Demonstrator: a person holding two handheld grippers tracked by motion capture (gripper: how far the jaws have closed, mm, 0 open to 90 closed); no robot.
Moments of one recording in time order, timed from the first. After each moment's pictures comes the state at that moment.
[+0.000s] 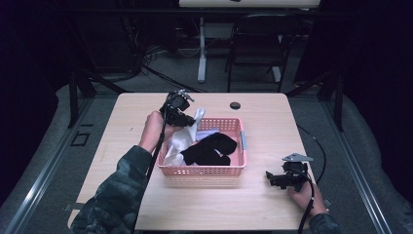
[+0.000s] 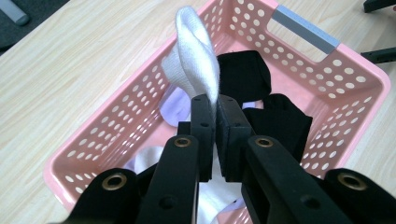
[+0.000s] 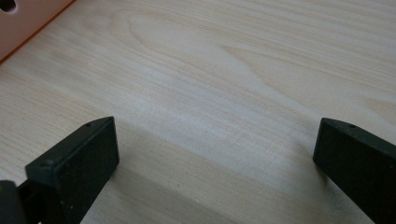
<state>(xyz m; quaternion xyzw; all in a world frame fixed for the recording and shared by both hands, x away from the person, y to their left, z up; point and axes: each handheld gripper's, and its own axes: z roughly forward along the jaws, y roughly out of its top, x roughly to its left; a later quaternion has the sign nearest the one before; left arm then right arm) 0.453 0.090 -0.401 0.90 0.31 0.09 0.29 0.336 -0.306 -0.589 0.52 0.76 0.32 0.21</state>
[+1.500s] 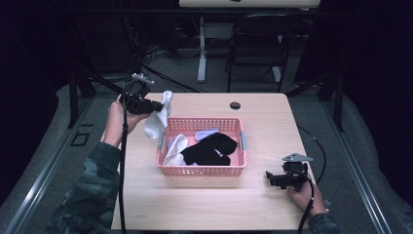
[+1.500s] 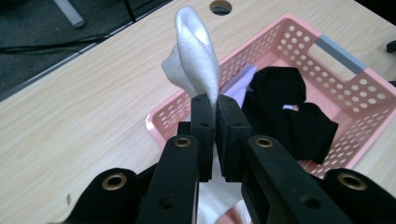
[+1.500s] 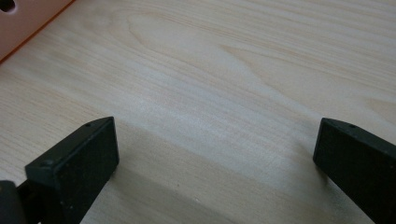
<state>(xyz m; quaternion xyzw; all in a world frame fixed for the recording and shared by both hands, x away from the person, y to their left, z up) 0.447 0.189 -0.358 0.86 0.38 0.13 0.33 0.336 -0.306 -0.589 0.52 0.76 0.32 0.21</state>
